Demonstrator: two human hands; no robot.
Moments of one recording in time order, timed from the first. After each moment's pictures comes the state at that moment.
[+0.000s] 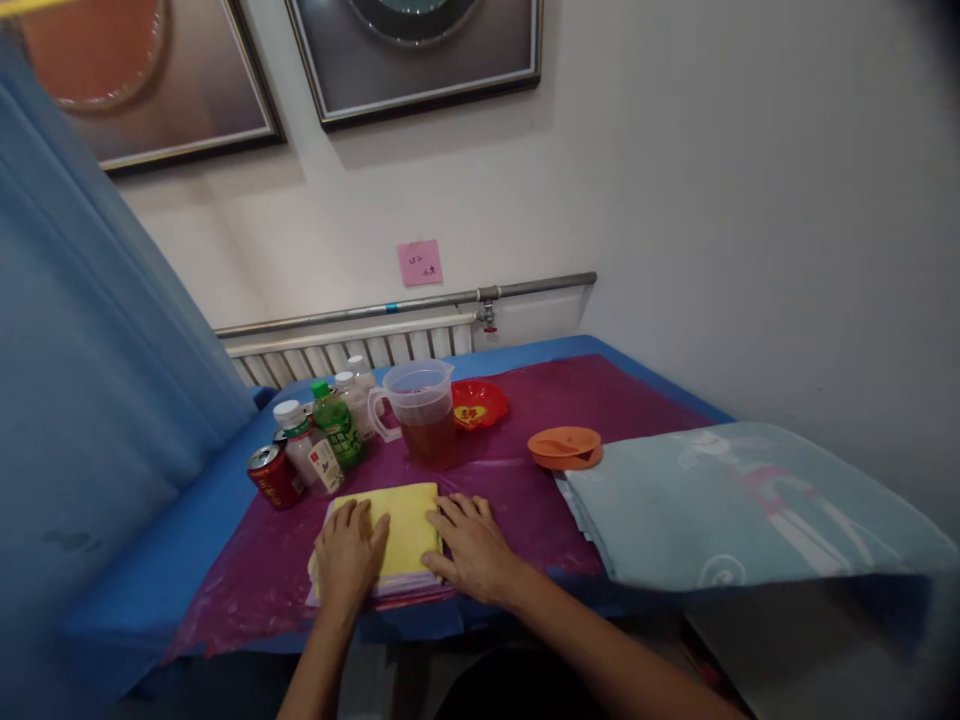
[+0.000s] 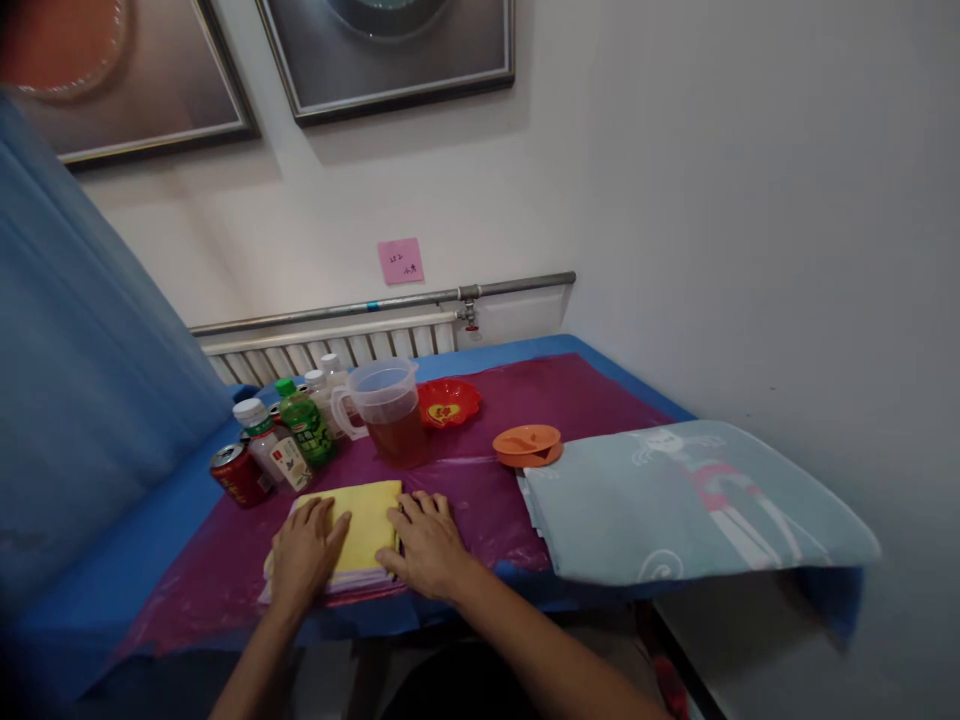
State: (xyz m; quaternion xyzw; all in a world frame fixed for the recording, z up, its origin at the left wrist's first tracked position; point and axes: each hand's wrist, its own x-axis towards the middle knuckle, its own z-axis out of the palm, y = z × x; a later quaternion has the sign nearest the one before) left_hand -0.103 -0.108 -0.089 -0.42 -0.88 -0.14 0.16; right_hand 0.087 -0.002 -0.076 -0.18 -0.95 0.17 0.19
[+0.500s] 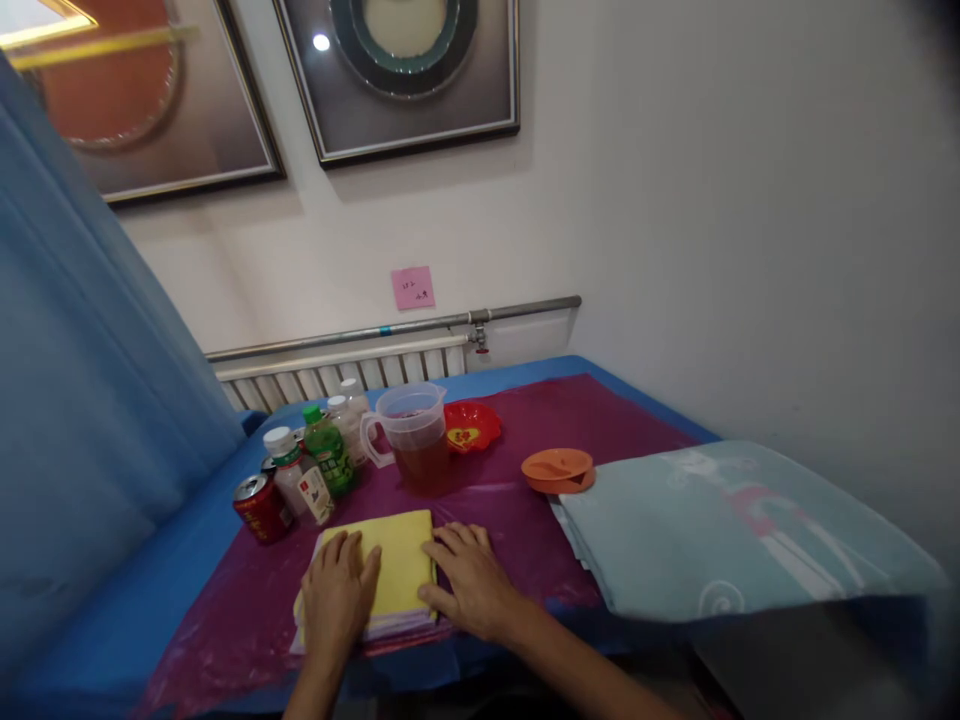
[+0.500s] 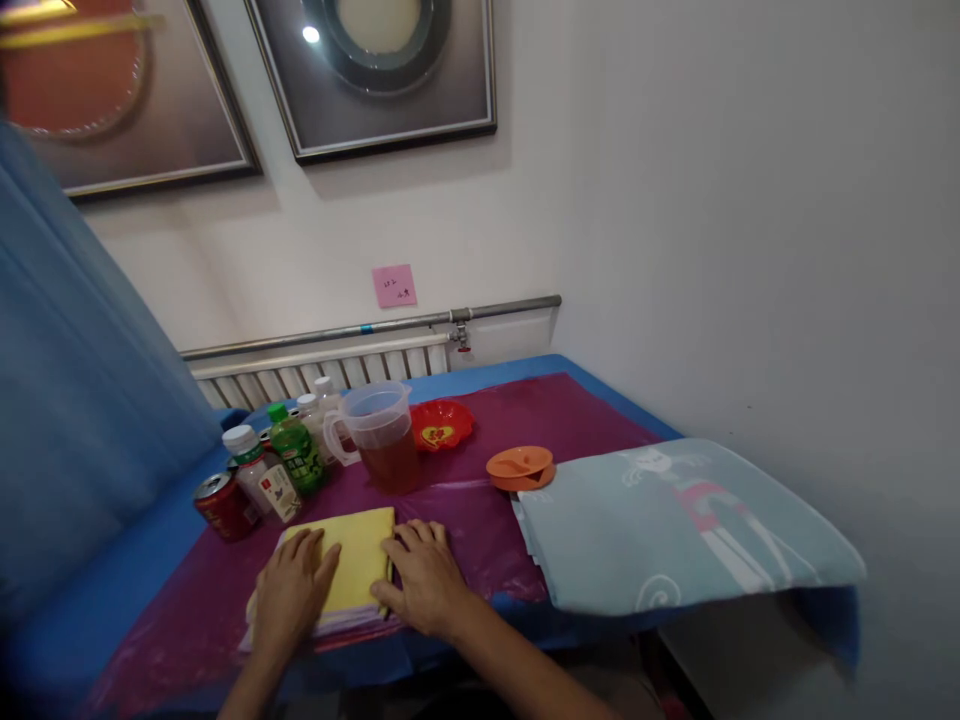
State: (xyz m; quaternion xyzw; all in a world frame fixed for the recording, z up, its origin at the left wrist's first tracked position) left_hand -0.104 -0.107 -0.092 -0.42 -0.88 -0.16 0.15; right_hand 0.092 -0.001 -0.072 -0.20 -0.94 0.18 0.20
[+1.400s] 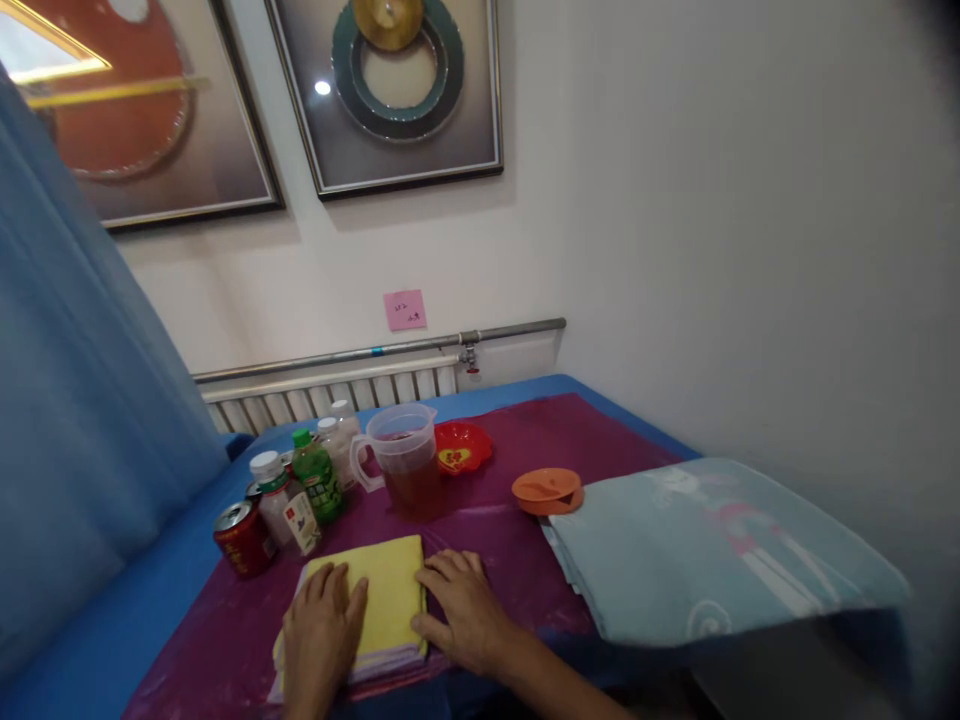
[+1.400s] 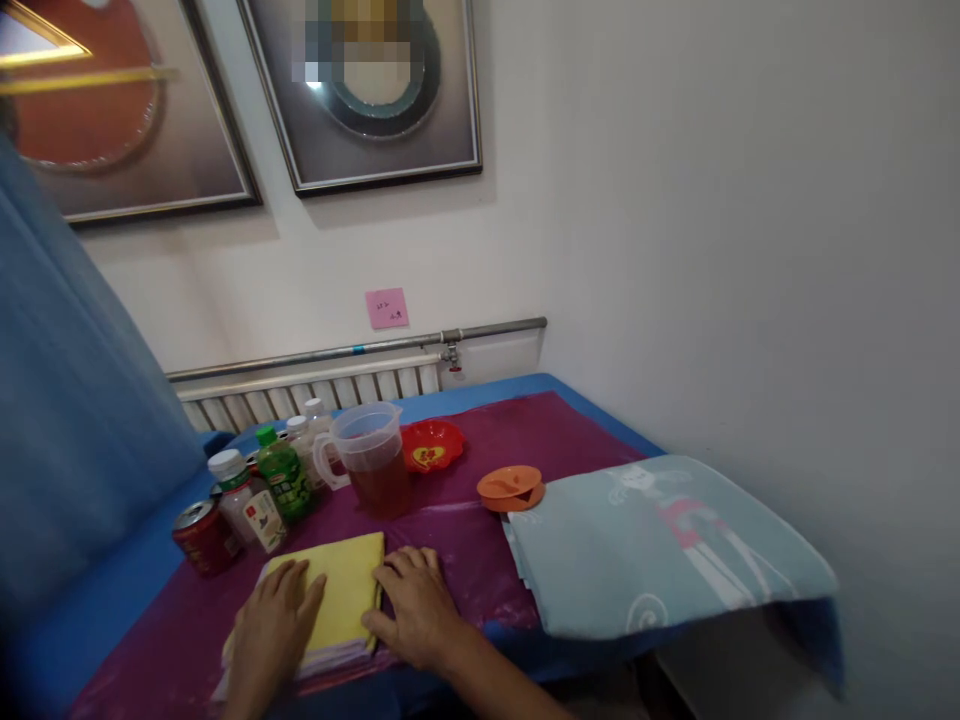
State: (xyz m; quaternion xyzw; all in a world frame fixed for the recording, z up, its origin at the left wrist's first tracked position) left_hand -0.111 -0.107 -0.104 -0.43 -0.88 -0.15 0.16; right_hand 0.094 0.002 -0.075 -0.21 -0.93 0.21 0.20
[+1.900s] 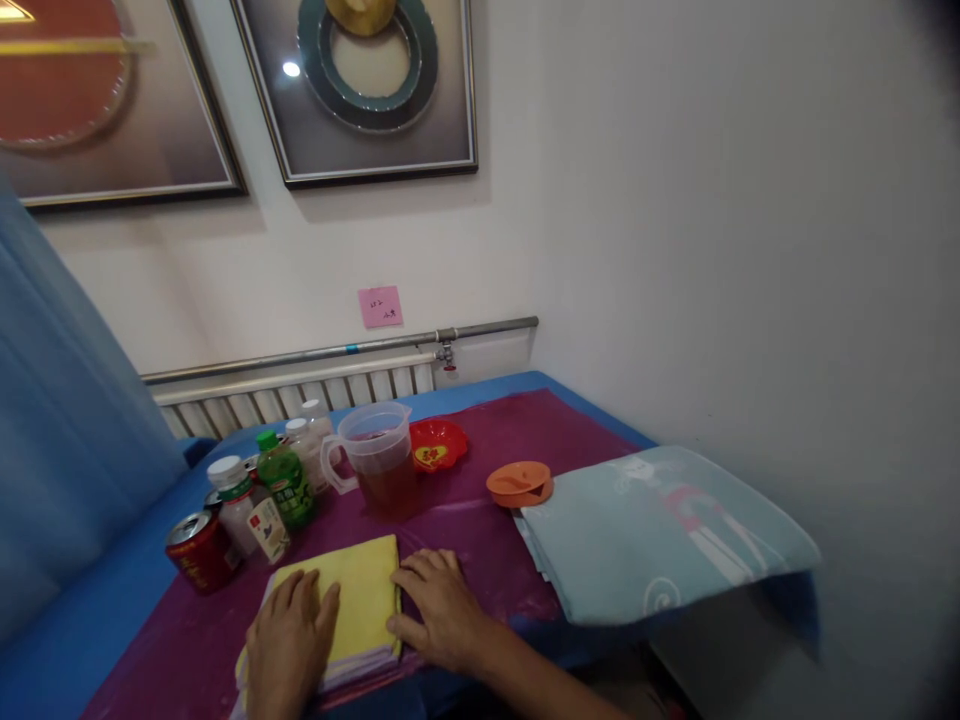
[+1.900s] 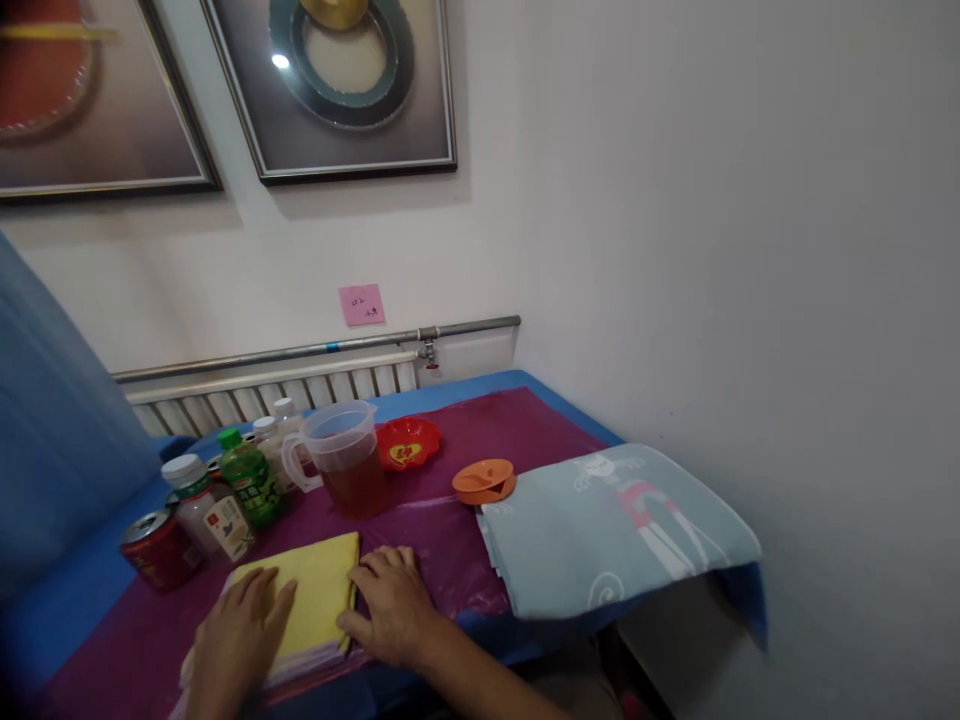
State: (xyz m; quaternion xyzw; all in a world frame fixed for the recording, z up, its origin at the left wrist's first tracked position) left_hand -0.116 -0.107 -0.109 -0.42 -0.88 -0.16 0.14; right_hand 0.095 0.003 -0.082 -0.20 -0.94 0.17 0.20
